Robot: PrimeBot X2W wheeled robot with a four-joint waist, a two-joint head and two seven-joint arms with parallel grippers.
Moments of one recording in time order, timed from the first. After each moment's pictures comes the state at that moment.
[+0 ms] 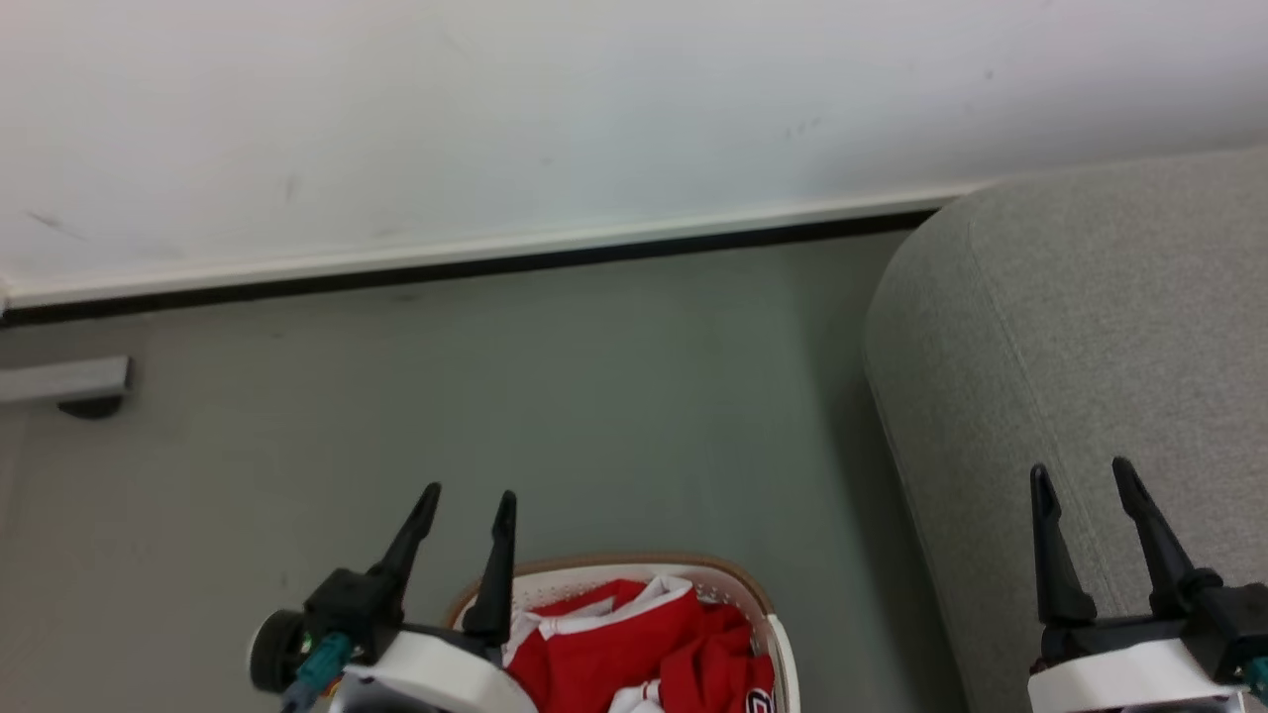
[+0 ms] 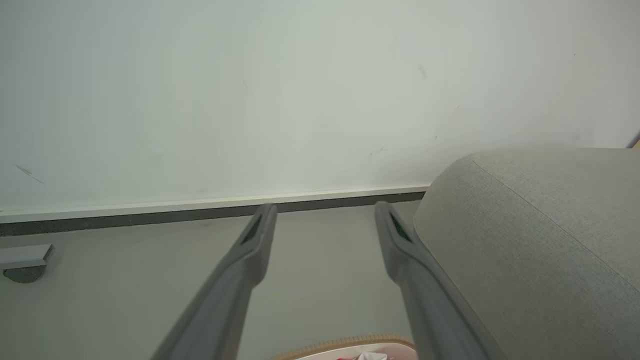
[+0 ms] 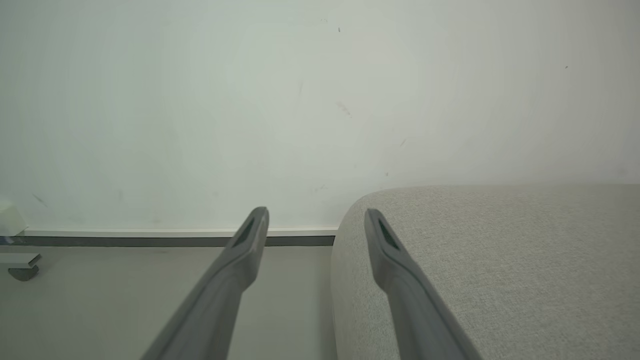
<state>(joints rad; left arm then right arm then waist) -0.15 0.05 -0.16 0.25 -0.14 -0.06 -0.26 -0.10 -0.05 -0.02 0.18 0.14 0.13 -0.26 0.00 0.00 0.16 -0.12</state>
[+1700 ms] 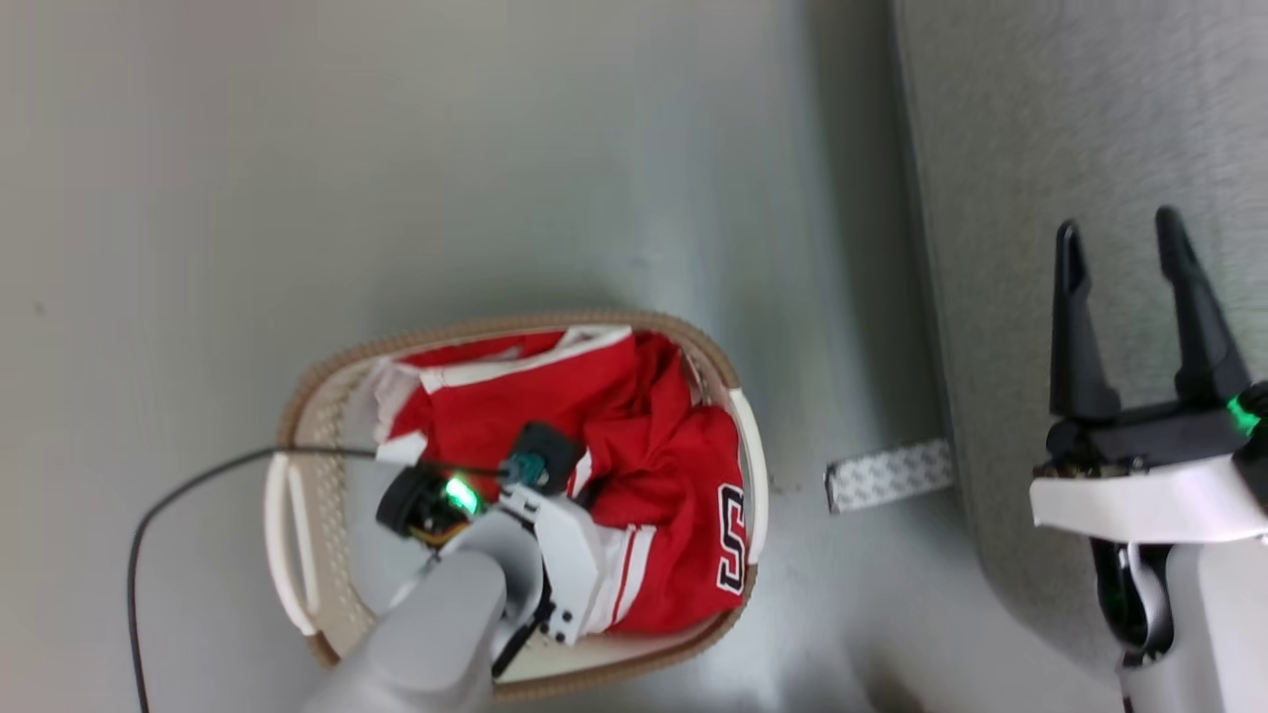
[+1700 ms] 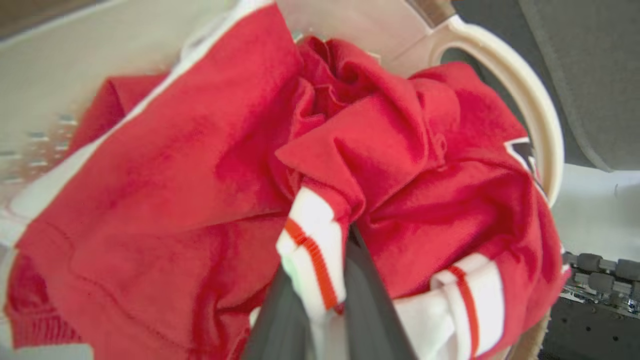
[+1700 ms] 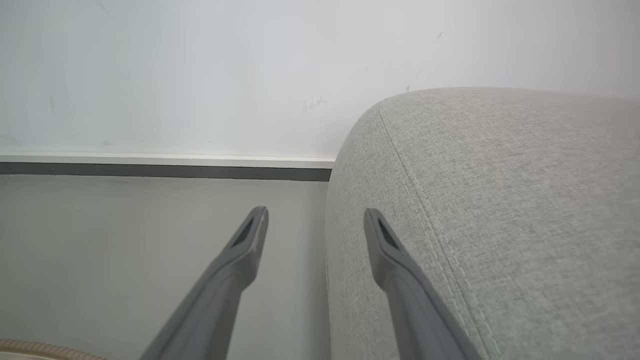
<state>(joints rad) -0.73 0.05 -0.65 0.97 -0.21 -0.12 -0.08 -0.41 -0.05 0.02 0.07 0.18 0.13 -0.26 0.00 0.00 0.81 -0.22</state>
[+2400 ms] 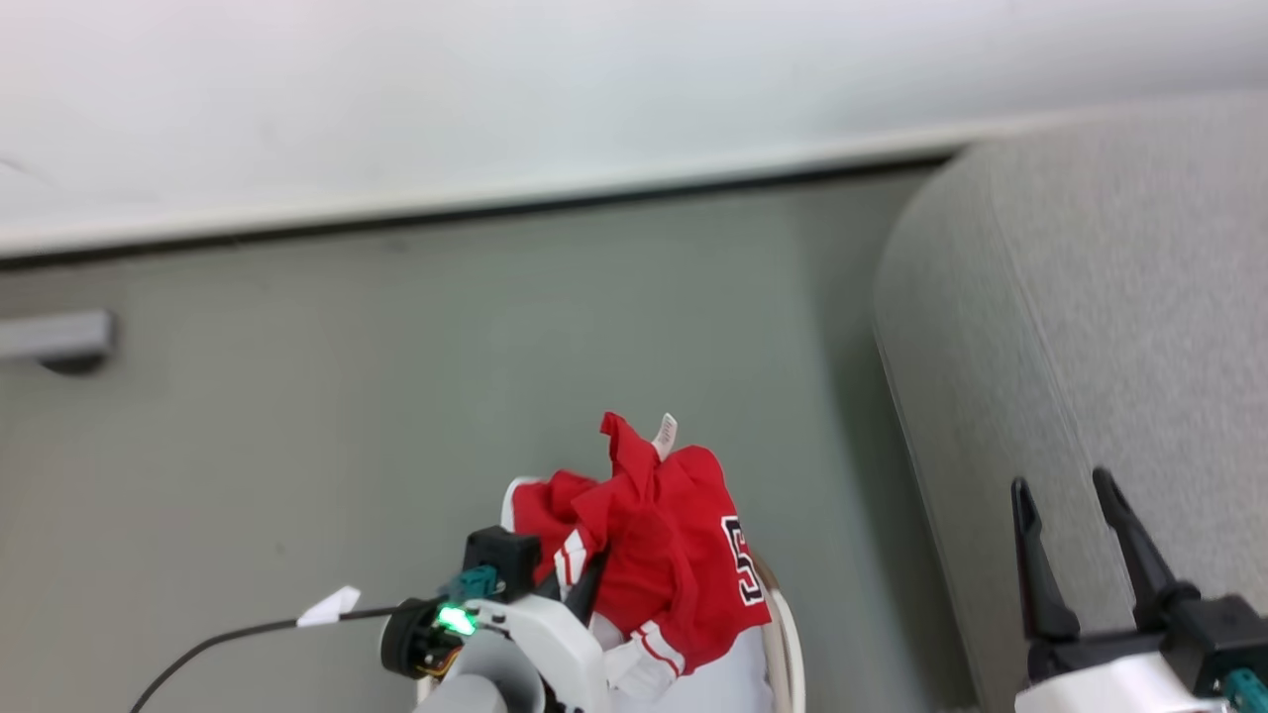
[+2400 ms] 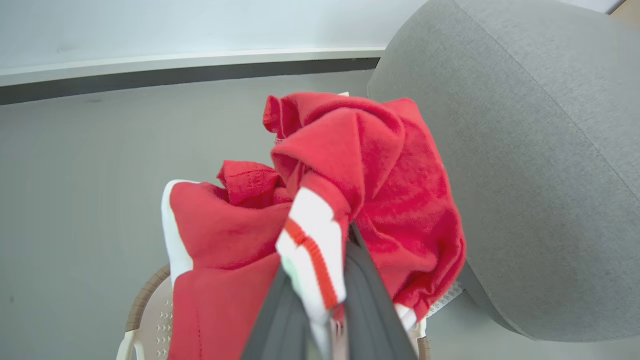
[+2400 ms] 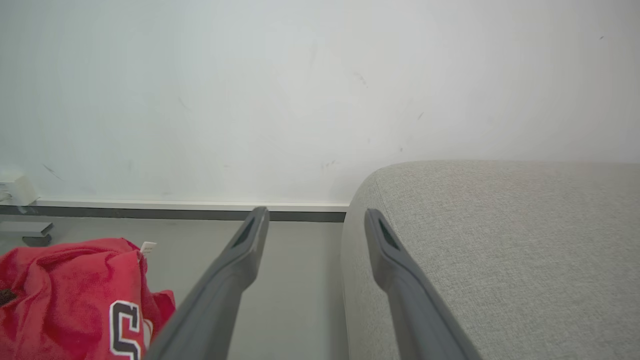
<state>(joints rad) -0.46 0.07 -0.62 0.72 -0.47 -0.02 -0.17 -0.11 -0.05 0.01 0.17 0.13 0.13 -0.26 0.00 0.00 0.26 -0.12</state>
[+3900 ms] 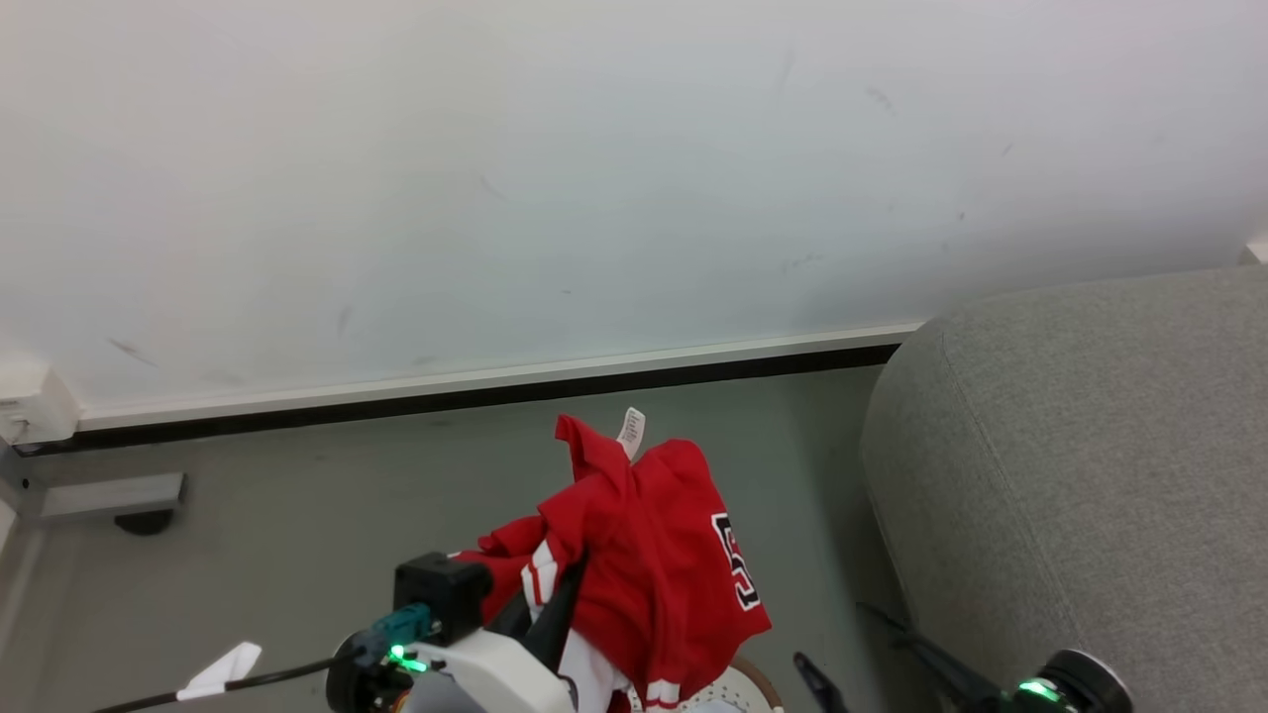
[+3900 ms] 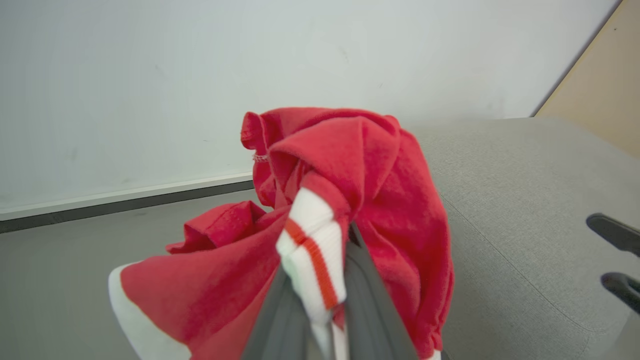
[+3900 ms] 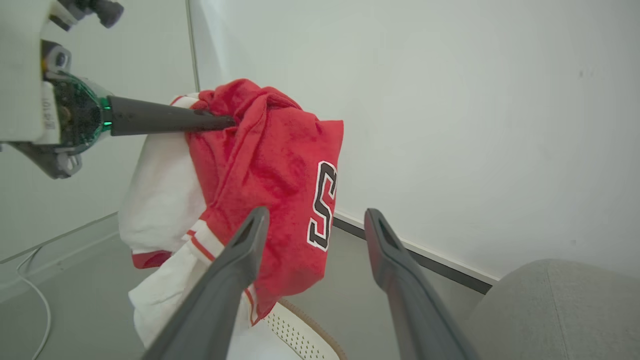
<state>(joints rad) -0.19 0.27 -0.58 0.01 -0.52 0.18 0.06 -0.05 -0.34 0.57 -0.01 0.32 0.13 -0.17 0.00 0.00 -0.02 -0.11</state>
